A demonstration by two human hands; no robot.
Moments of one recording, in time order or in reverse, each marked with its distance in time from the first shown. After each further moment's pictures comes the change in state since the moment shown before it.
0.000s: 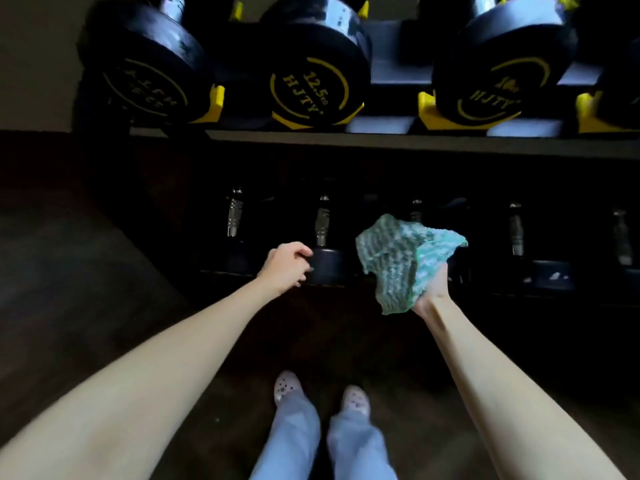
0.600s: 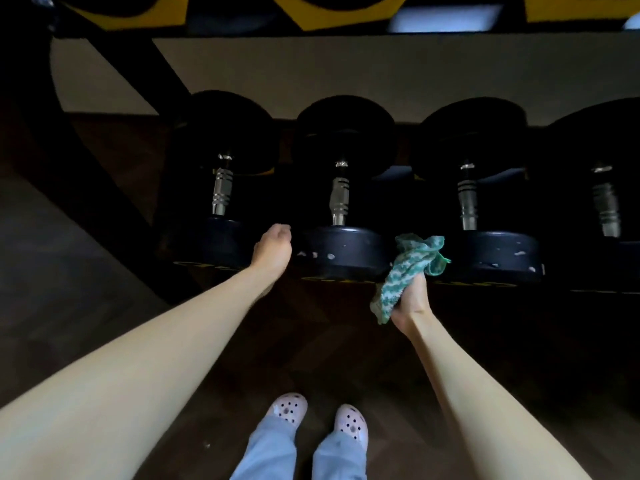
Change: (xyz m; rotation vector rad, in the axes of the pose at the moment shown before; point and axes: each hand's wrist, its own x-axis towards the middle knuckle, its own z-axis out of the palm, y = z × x) left_hand 0.119 -0.099 0.026 -0.064 0.147 -0.047; right_hand 0.116 0.139 -0.017 -0.100 0.020 -0.042
